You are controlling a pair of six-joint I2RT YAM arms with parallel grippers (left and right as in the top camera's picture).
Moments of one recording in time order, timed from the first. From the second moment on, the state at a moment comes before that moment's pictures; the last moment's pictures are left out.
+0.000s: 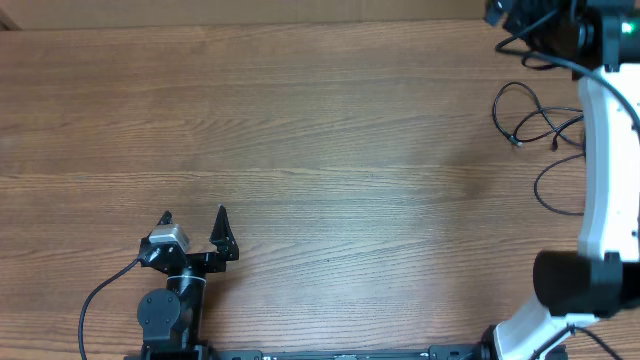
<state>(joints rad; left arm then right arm) 0.03 0.02 0.01 -0.08 0.04 -0.26 -0.02 1.84 2.19 -1.07 -0.06 0.46</state>
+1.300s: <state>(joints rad) 0.03 0.02 0.01 -0.08 0.03 -0.26 0.07 0.64 0.09 0.81 0.05 0.46</state>
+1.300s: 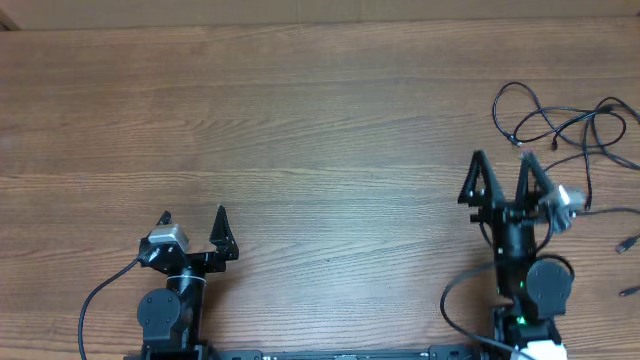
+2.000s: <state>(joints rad) 0.03 0.01 0.01 -0.08 0.03 -0.26 -0.04 0.18 0.02 0.09 0.05 0.46</state>
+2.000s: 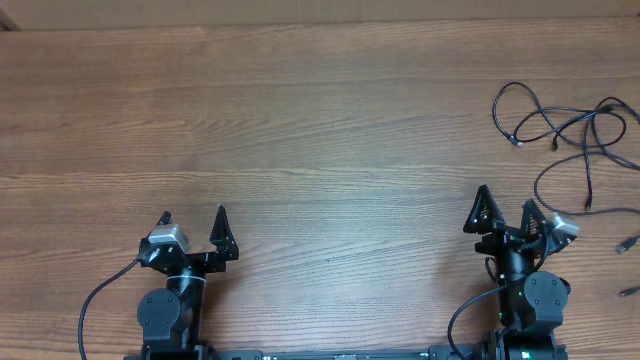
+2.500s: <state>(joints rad) 0.03 0.01 0.01 -0.08 0.03 -0.26 -0.05 0.01 0.02 -0.03 -0.09 0.17</state>
